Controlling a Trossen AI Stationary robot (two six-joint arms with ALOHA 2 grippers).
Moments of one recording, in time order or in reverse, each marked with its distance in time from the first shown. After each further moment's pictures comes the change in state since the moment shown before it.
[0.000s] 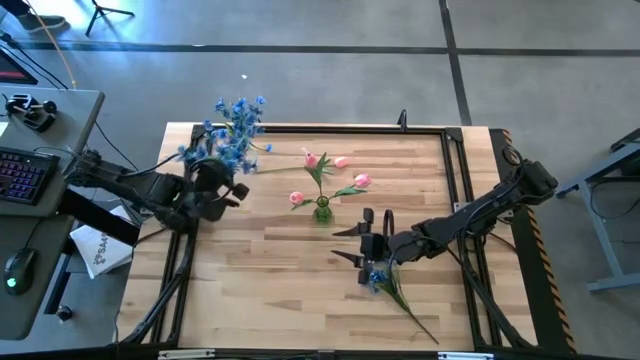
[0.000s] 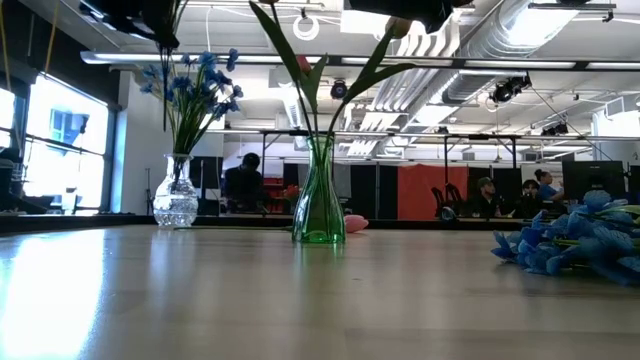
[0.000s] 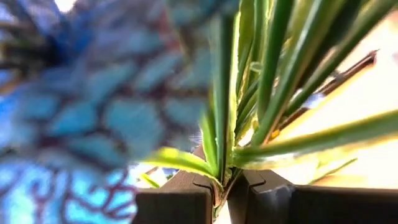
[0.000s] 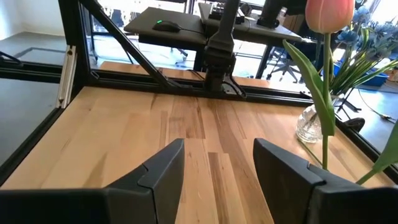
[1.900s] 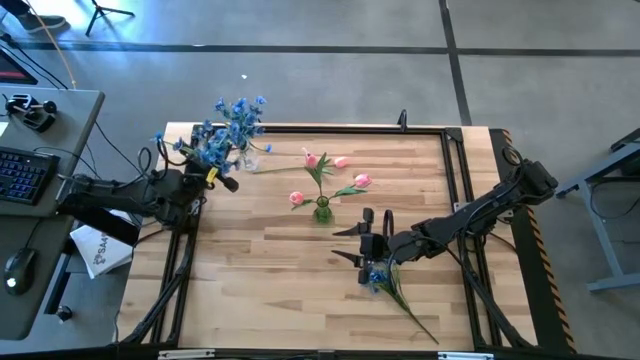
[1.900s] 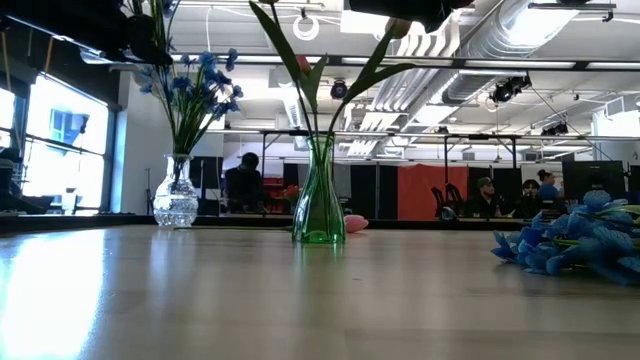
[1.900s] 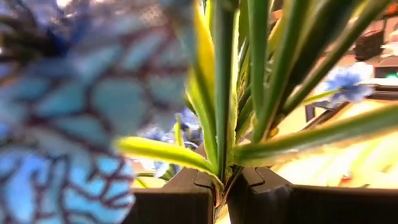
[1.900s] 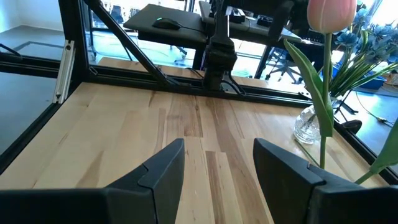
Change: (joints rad) left arm 0.231 -0.436 -0.453 0.853 0.281 0.772; right arm -0.001 0.000 0.000 -0.006 -0.001 -0.023
